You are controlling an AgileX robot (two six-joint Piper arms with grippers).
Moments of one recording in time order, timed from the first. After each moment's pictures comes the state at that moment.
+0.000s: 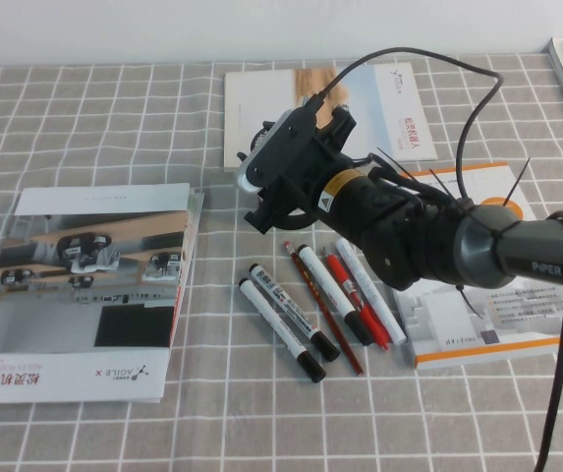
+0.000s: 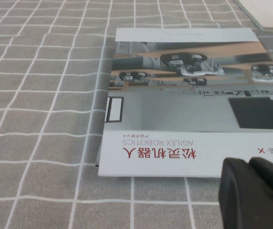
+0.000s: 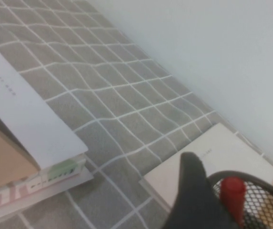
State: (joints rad) right arm 0.65 2.11 -1.38 -0.04 -0.51 -0.41; left arm -0.05 -0.01 0.03 -0.06 0.38 0.07
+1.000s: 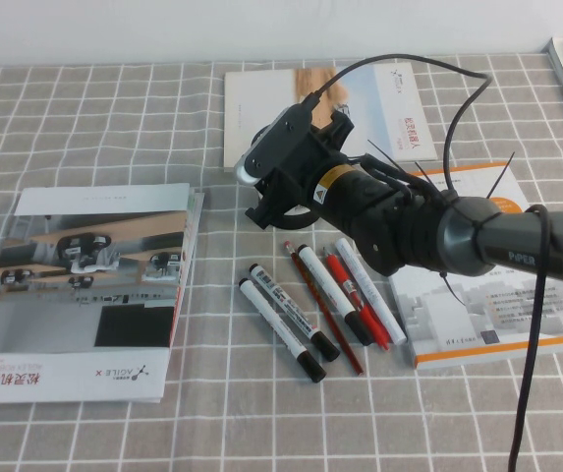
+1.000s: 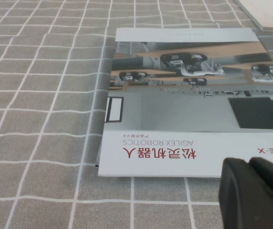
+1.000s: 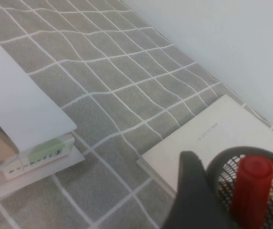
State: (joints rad) right arm 0.63 2.19 -1.49 0.00 -0.41 -0.41; left arm -0.05 -0.01 0.03 -0.06 0.38 0.07
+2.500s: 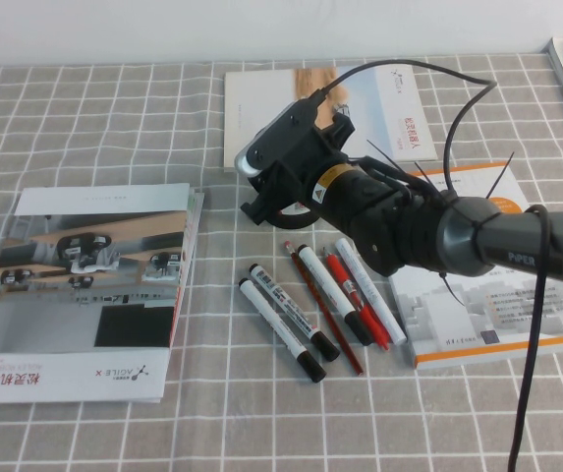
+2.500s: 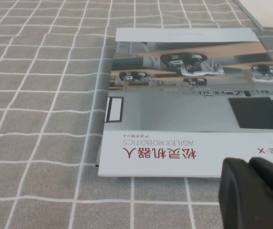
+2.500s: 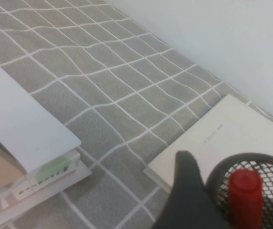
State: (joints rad) right arm 0.63 2.19 -1.49 -0.01 -0.42 -0.32; left arm -0.05 -0.01 0.03 -0.06 0.38 0.07
